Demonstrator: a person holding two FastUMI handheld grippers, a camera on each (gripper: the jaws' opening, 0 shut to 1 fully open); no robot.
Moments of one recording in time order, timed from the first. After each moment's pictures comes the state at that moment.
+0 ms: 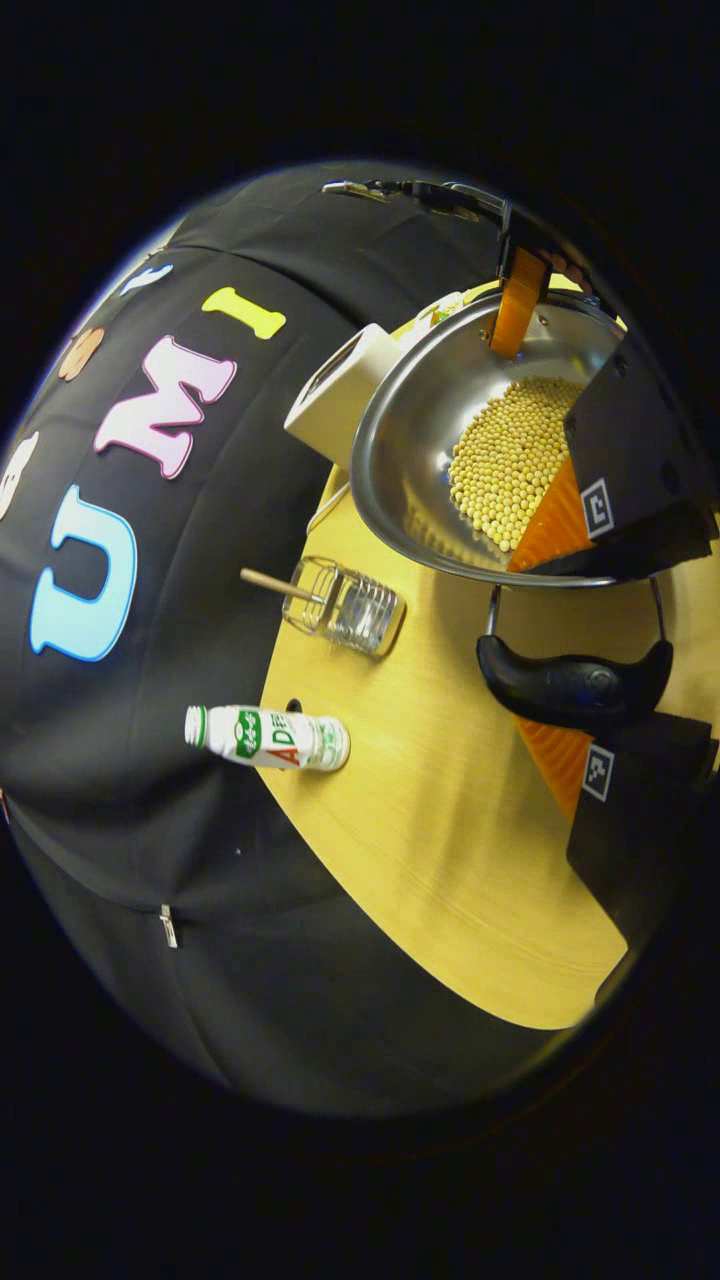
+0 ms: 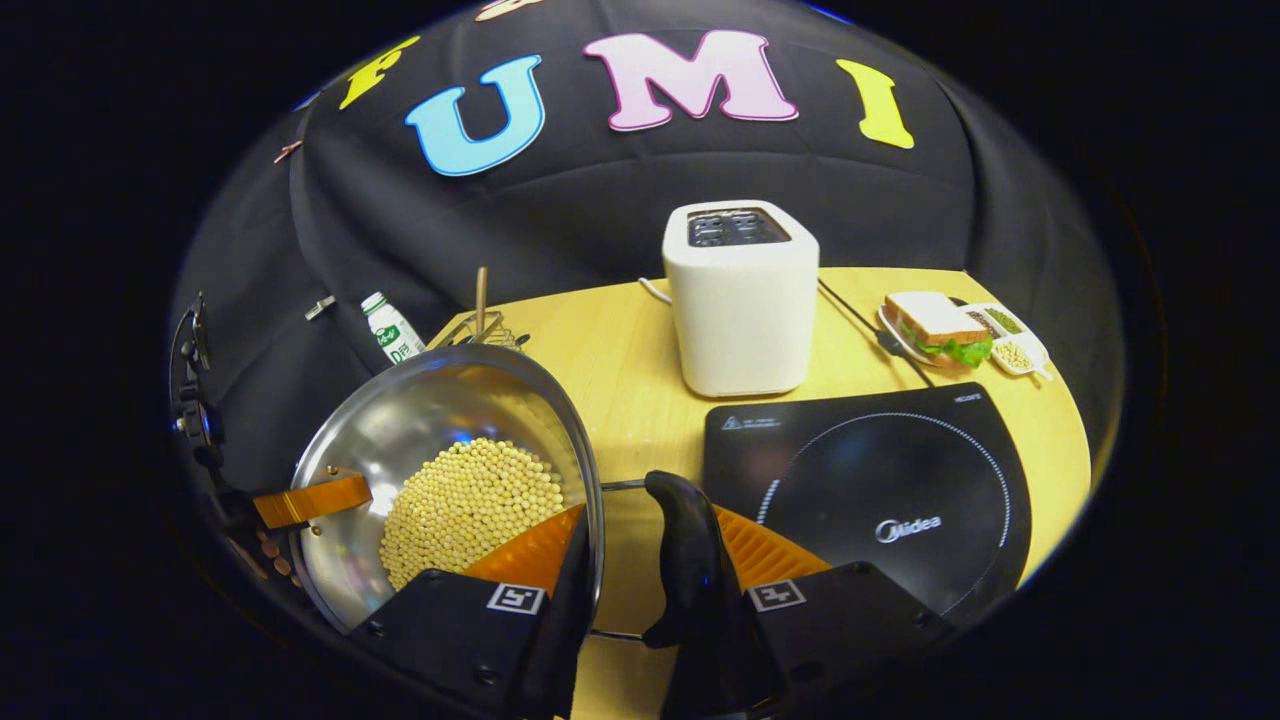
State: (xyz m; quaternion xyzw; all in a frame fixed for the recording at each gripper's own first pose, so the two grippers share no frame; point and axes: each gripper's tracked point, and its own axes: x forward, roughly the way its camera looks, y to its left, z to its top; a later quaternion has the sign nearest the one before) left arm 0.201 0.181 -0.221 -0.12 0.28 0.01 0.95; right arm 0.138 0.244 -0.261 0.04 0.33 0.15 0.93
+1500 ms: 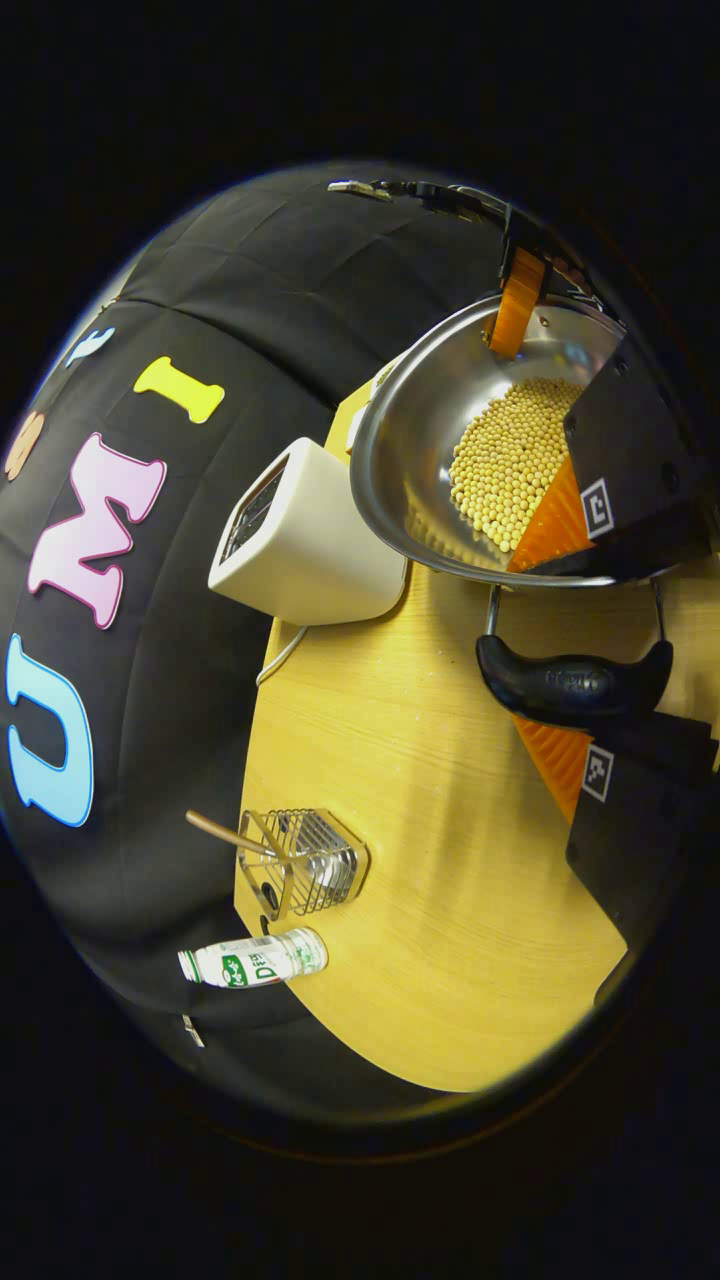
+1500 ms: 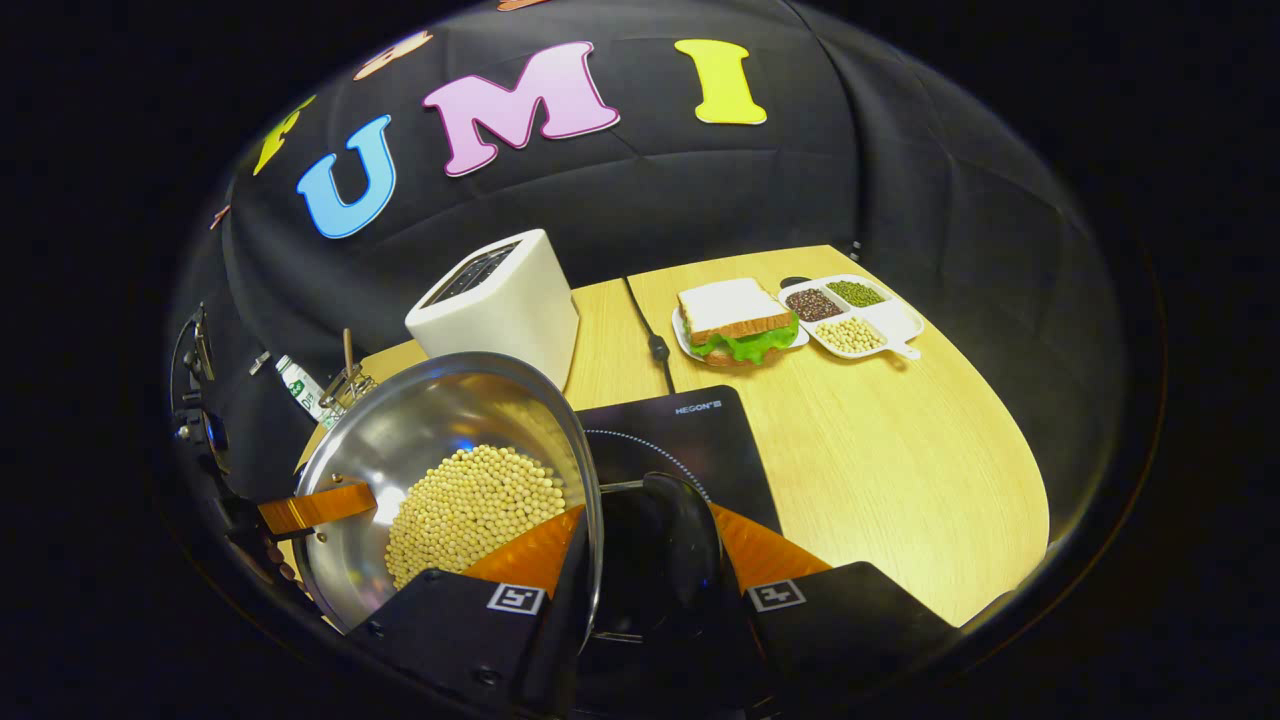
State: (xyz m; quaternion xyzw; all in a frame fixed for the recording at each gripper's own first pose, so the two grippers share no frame) left arm 0.249 -0.044 -0.242 -0.10 0.31 -0.07 0.94; right arm 0.166 0.021 -0.267 0.07 0.34 0.06 0.94
